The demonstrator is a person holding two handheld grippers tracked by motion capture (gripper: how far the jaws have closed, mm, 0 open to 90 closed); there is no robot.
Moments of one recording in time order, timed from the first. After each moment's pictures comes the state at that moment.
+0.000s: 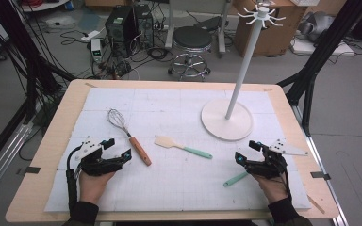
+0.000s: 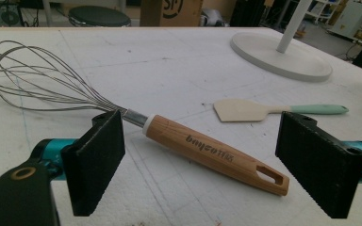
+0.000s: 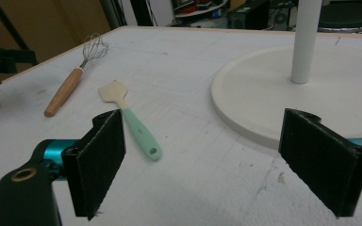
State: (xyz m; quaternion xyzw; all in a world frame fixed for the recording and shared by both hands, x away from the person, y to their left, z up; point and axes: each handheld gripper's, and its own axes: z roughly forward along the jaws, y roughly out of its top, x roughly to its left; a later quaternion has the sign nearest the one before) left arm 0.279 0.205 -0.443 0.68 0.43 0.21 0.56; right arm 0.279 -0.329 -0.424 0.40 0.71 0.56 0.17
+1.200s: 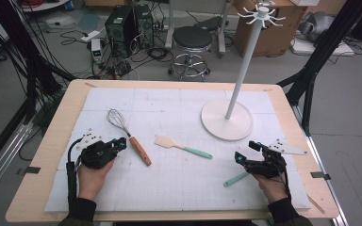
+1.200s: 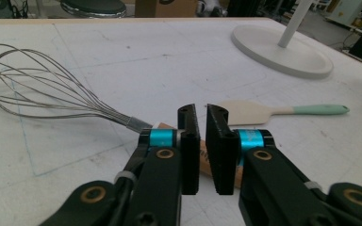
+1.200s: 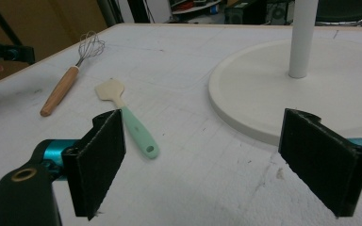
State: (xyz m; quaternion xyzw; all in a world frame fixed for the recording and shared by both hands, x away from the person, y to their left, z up) left arm 0.298 0.207 -0.429 0.70 0.43 0.18 0.54; right arm 0.281 -0.329 -0.426 0.41 0.71 0.55 0.17
